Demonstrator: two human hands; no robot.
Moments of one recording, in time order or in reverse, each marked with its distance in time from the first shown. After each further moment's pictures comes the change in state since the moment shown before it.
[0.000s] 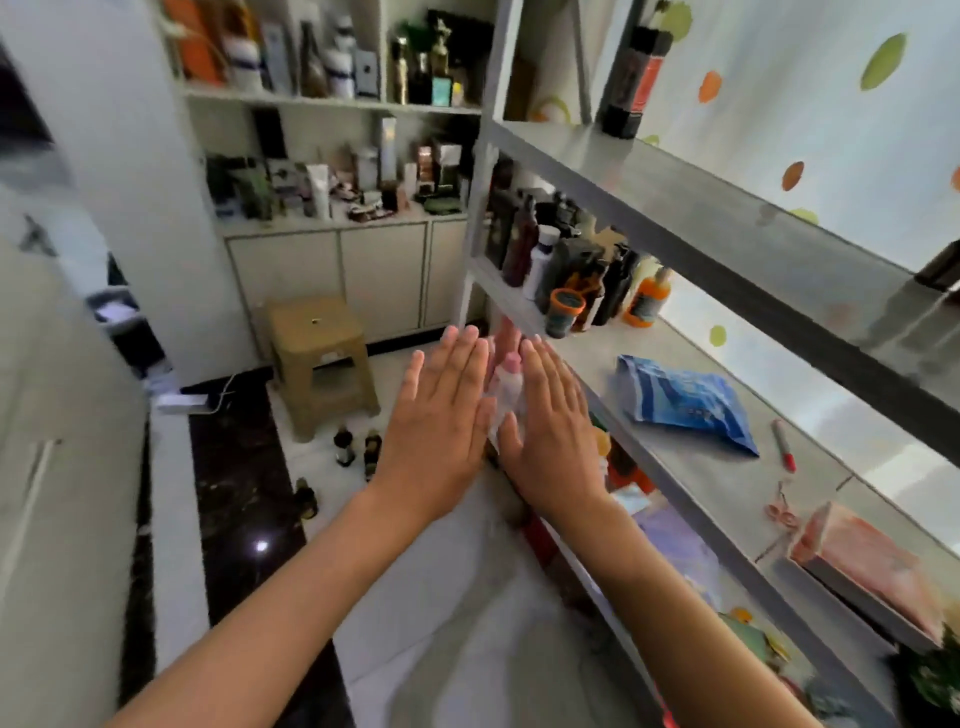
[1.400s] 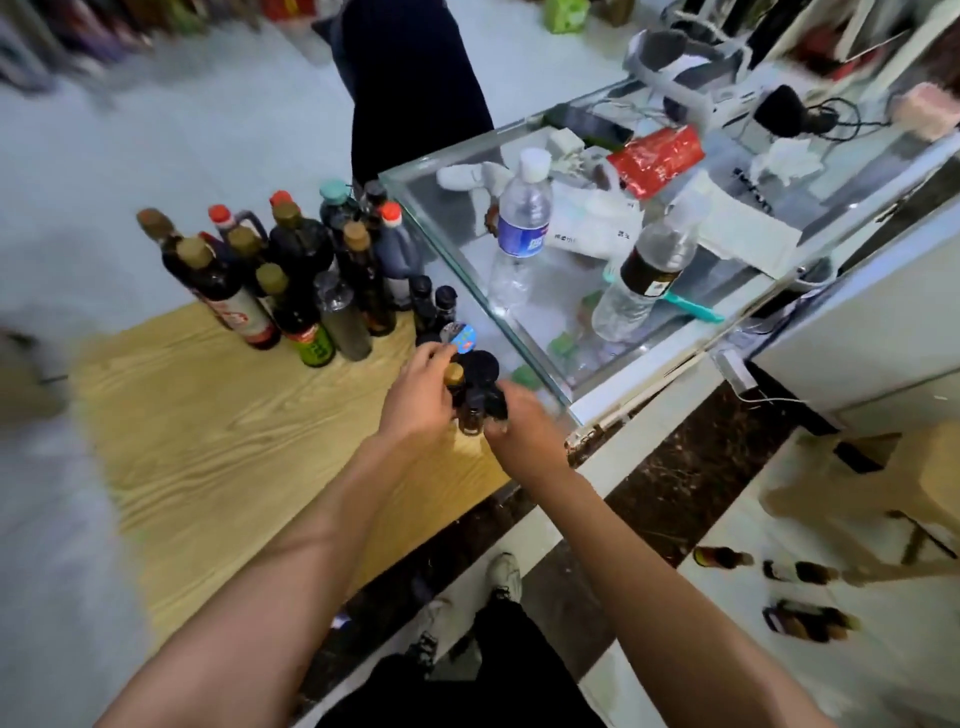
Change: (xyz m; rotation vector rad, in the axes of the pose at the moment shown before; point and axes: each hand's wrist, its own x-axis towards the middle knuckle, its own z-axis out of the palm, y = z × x) left_hand -0.558 -0.455 -0.281 0.153 0.334 -1.585; right_hand -0.154 -0.657 0.416 0.462 -1.137 -0.825
